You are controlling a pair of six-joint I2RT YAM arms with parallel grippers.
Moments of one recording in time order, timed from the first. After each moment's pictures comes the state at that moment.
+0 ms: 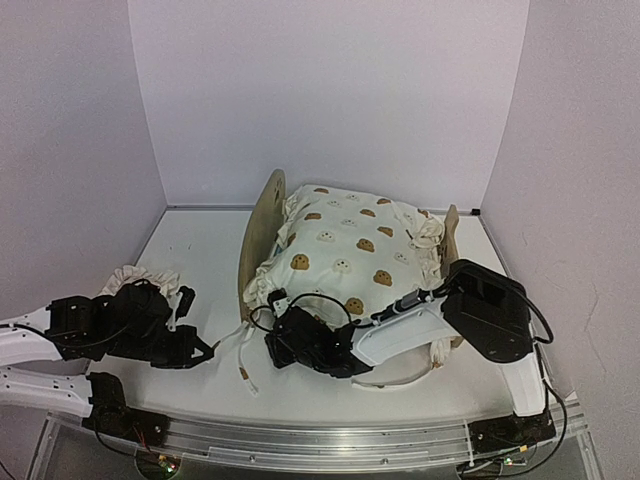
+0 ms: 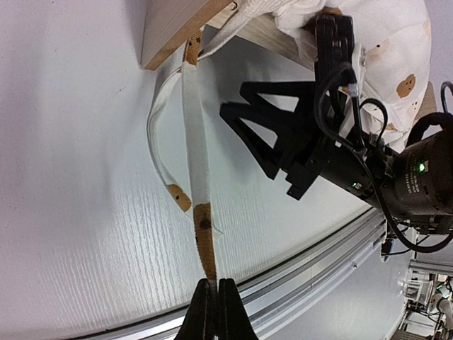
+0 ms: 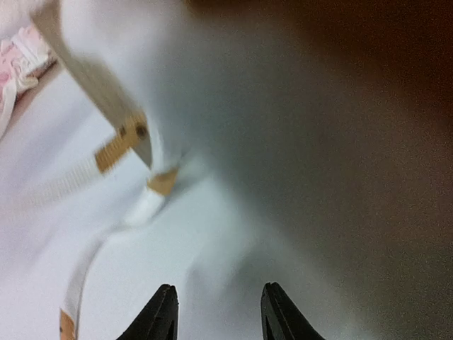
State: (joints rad) left arm -1.09 0.70 0.57 -0.68 -0.06 -1.00; right arm 1.24 2.19 1.28 0.22 0.40 0.52
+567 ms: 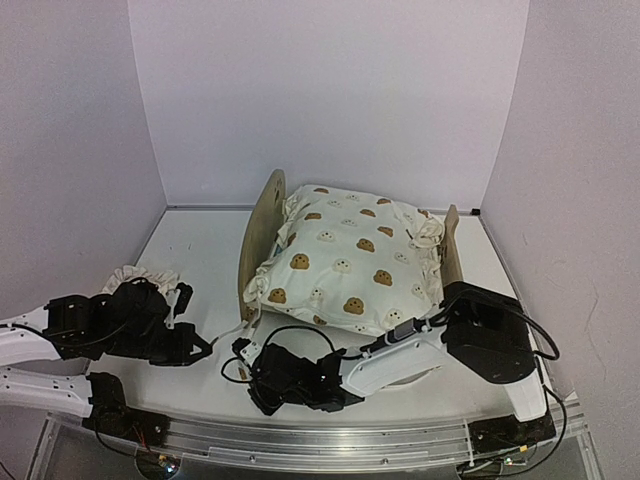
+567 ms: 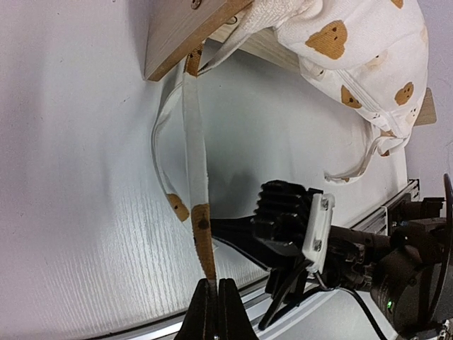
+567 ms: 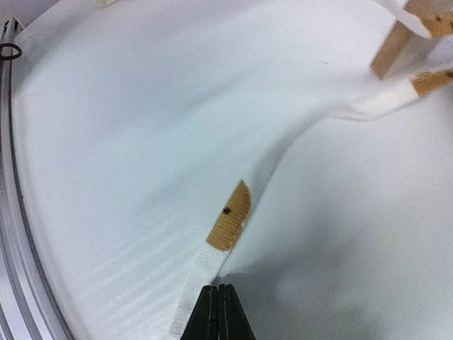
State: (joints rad) left arm -1.09 0.70 0.58 -0.69 -0.08 -0.99; right arm 1.39 2.22 1.35 0.10 0.25 0.40
